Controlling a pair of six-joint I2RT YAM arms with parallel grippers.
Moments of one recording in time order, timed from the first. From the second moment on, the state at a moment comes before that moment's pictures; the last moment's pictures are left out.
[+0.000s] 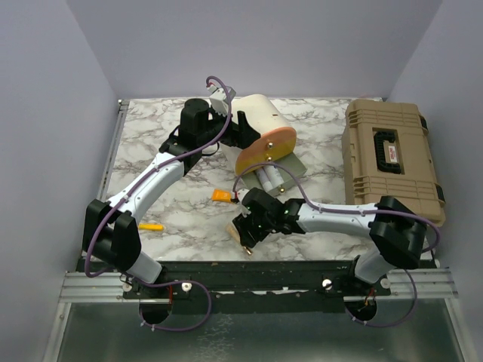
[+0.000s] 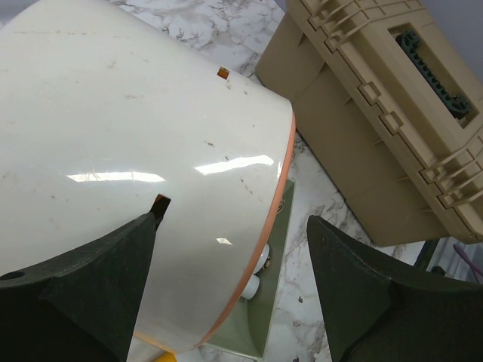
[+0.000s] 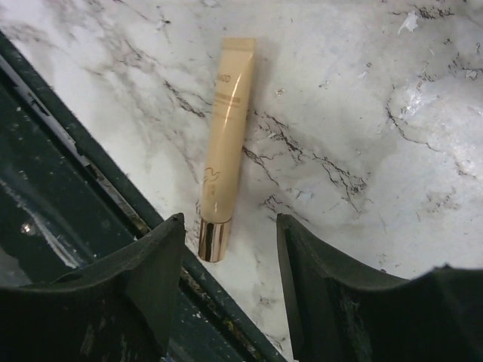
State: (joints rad) left arm -0.46 1.51 1.27 0.00 0.45 -0.34; right arm 1.08 1.56 0.89 -0.26 -0.12 0.32
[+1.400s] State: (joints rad) left arm -0.46 1.51 1.25 0.02 0.44 -0.34; right arm 1.17 1.63 0.91 -0.28 0.09 0.39
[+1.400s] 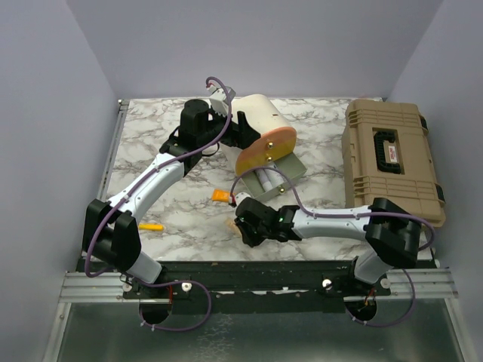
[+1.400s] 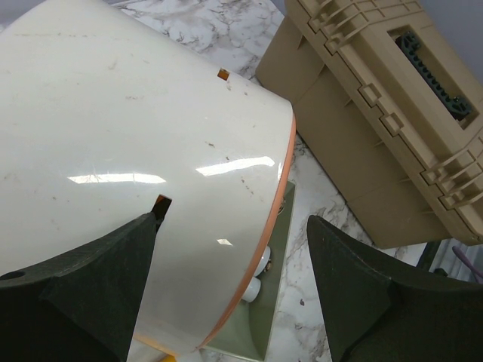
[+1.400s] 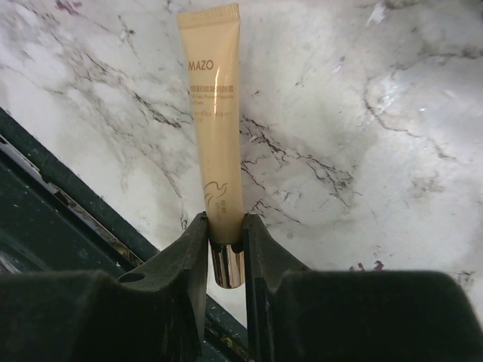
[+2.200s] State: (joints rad) left arm -0.46 1.51 1.25 0.03 0.44 -0.33; right arm 1.17 1.26 0.89 -0.29 0.43 0.37
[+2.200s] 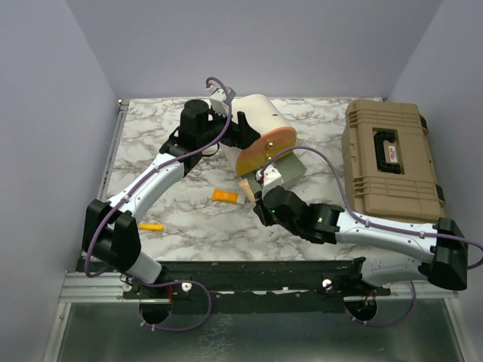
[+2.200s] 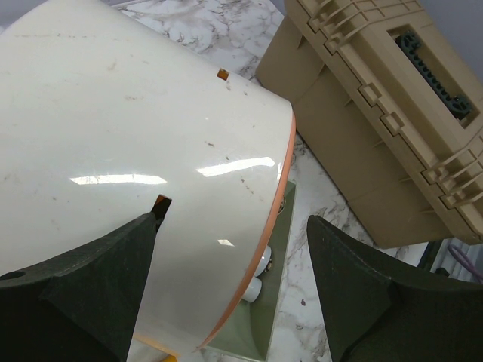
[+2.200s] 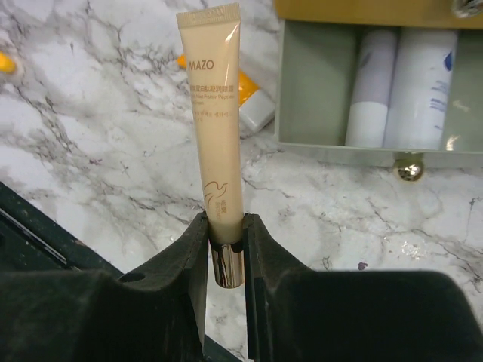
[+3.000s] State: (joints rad) left arm -0.46 1.51 1.25 0.03 0.45 -0.33; right arm 0.85 1.38 1.00 -0.43 0.12 0.64
